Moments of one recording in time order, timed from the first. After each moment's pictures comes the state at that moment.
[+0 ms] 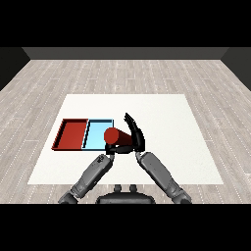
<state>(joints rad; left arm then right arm) -0.37 0.02 -0.54 -1.22 0.38 0.63 -0.47 -0.42 0.00 0.52 -1.51 -0.18 -0.52 -0.20</state>
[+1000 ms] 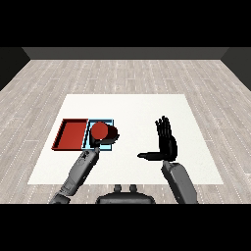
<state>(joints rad) -0.36 0.13 -0.33 -1.30 0.29 0.56 -0.39 -0.10 -0.17 0.31 -1.87 -0.29 -0.30 -0.20</state>
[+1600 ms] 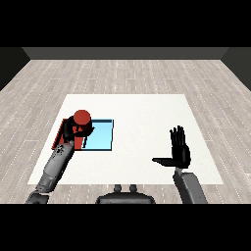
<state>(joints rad) -0.39 0.42 -0.17 -1.22 0.22 0.52 -0.21 0.10 -0.23 0.17 -1.85 -0.37 -0.19 -0.29</state>
